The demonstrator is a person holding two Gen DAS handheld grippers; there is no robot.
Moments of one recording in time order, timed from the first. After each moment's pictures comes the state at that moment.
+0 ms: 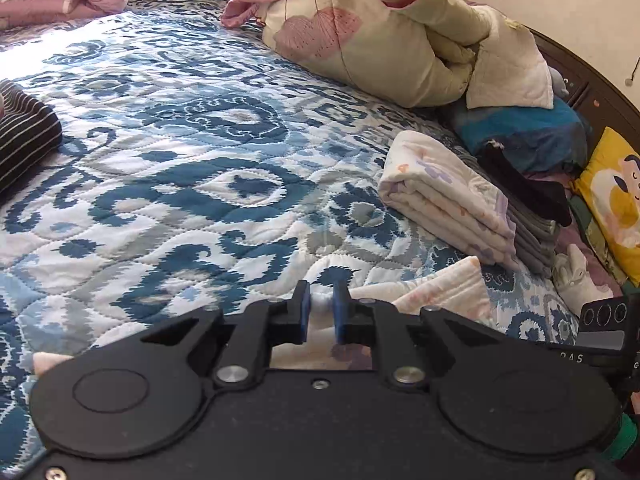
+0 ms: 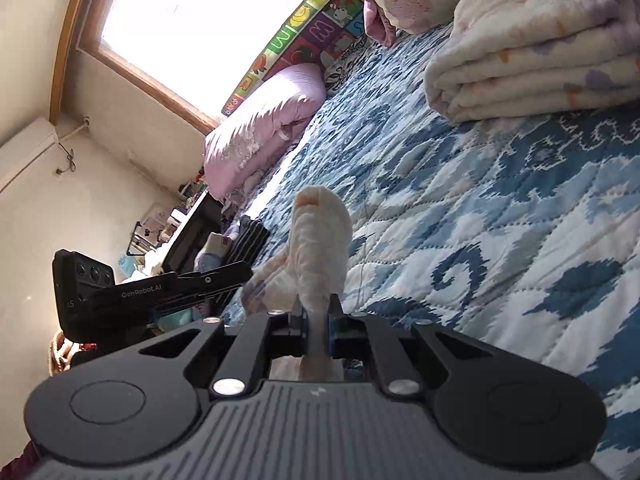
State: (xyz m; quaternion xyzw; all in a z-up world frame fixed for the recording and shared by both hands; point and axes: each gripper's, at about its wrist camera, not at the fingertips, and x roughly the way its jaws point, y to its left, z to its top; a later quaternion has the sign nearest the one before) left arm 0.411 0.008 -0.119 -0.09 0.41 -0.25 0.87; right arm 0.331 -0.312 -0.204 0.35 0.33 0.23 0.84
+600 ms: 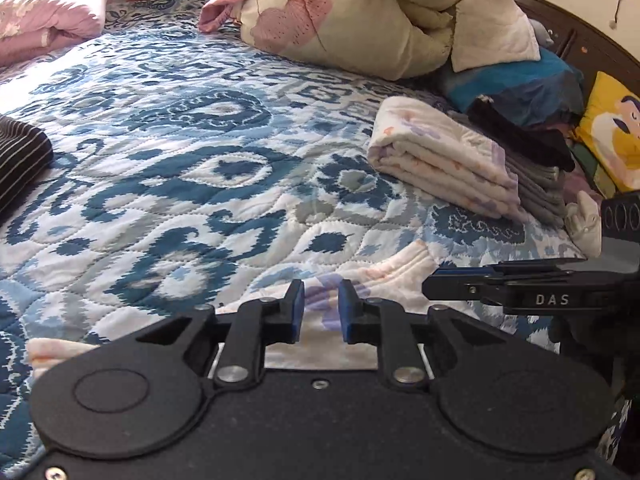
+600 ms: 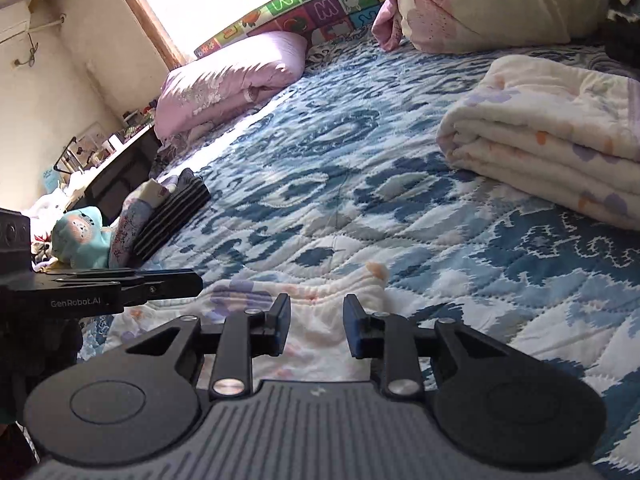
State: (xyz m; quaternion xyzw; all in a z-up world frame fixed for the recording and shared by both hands) left arm 0.387 -0.035 -0.139 0.02 0.41 -0.26 0.88; right arm 0.360 -0.275 -0.182 0.17 0.39 0.18 0.89
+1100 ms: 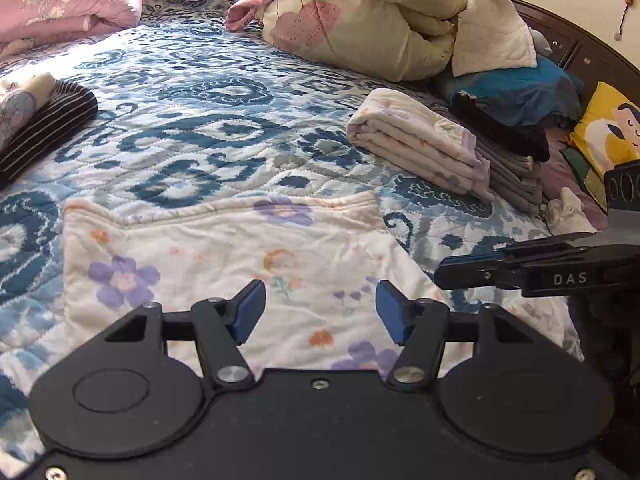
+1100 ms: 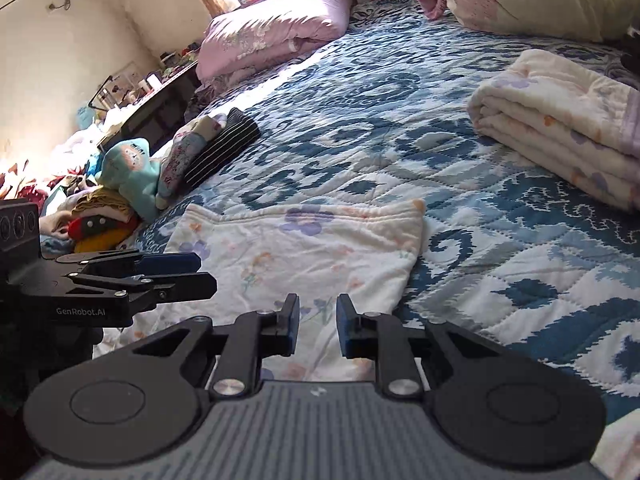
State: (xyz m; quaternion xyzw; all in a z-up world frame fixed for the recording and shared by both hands) left arm 0.234 -0.017 -0.107 -0.06 0.39 -0.24 0.89; right arm 0.269 -0.280 -0.132 0.12 0.41 0.27 0.86
